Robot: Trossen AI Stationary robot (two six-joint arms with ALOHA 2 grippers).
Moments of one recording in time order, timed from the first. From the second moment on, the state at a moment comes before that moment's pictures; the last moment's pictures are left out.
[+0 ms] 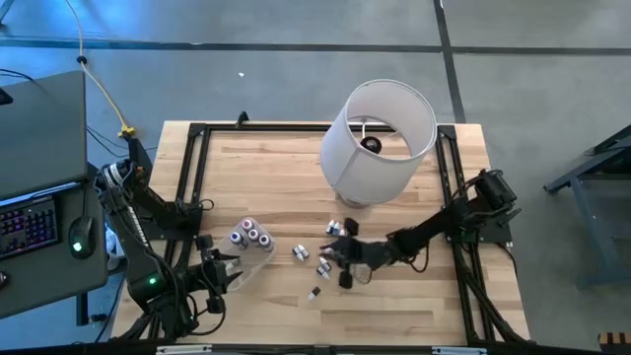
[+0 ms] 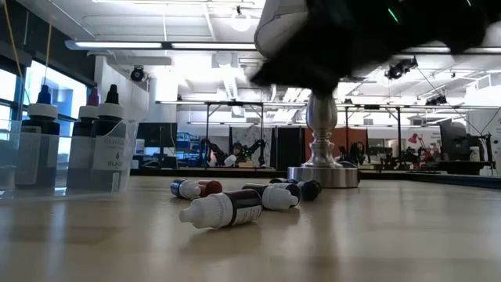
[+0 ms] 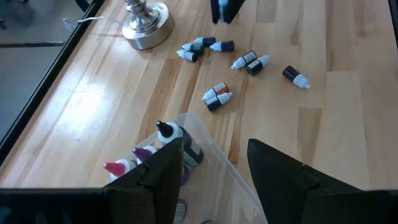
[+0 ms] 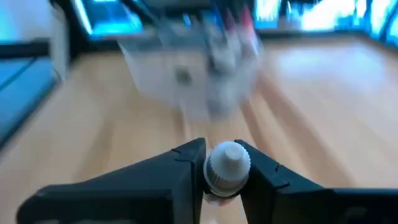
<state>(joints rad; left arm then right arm) -1.08 1.48 1.29 -1.29 -0.90 -1.18 0.41 1.81 0.79 0.71 0.48 0.20</state>
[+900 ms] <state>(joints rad) -1.08 1.48 1.29 -1.28 -0.90 -1.25 0.29 2.54 2.00 0.18 0.24 0.00</state>
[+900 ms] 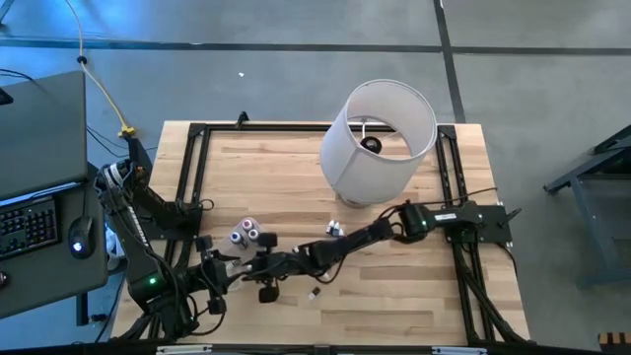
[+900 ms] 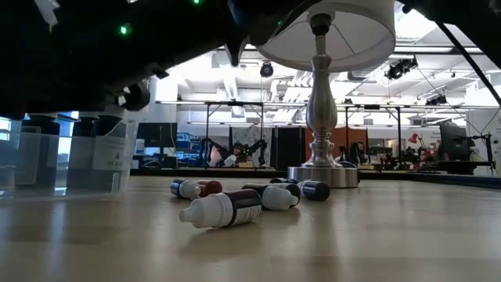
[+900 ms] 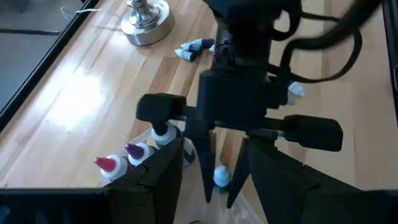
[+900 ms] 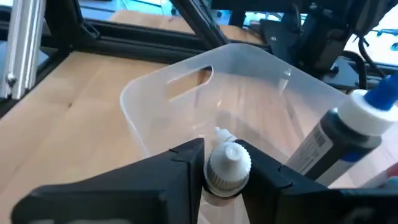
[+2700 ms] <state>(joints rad) -0.38 1.89 1.29 -0.62 -0.19 -0.27 0.50 1.62 1.21 -0.86 0.73 0.91</state>
